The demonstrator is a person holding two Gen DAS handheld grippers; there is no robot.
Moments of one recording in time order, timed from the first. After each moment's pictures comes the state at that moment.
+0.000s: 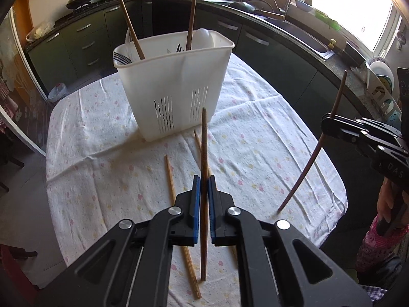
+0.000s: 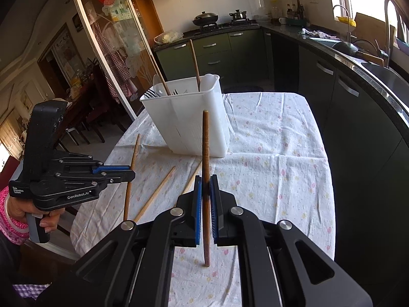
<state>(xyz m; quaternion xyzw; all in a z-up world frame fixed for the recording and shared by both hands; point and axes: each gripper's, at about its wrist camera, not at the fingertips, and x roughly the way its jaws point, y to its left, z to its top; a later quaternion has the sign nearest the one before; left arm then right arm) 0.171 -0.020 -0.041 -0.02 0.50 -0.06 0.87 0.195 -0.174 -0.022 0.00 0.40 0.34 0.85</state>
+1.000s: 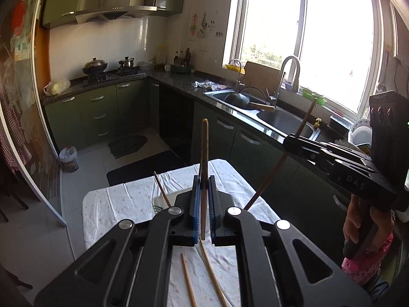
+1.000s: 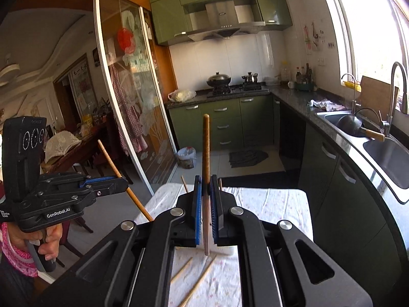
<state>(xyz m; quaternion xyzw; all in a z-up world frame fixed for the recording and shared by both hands) 0.177 0.009 0.152 -0.04 0.29 -0.05 0.96 0.232 -0.144 0.158 0.03 0.23 0.35 0.91</state>
